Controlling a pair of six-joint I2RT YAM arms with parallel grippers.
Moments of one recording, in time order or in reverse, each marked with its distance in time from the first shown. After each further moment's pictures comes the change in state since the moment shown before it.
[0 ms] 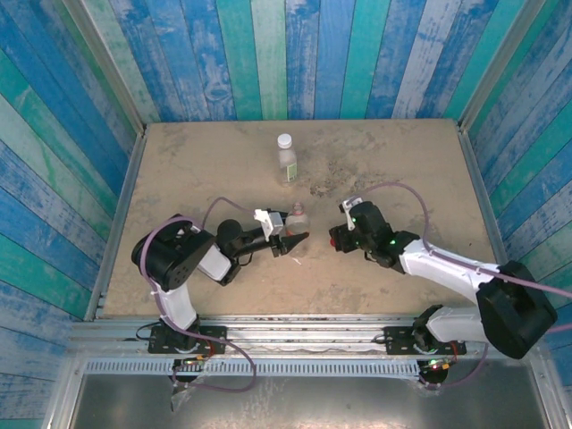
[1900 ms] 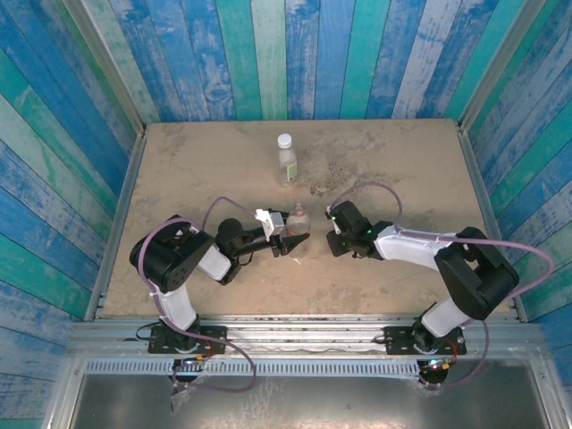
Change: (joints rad) left arm -0.003 -0.012 0.009 -0.039 0.005 0.016; right arm 0.026 0.258 0.112 -0.070 -0.005 -0.005
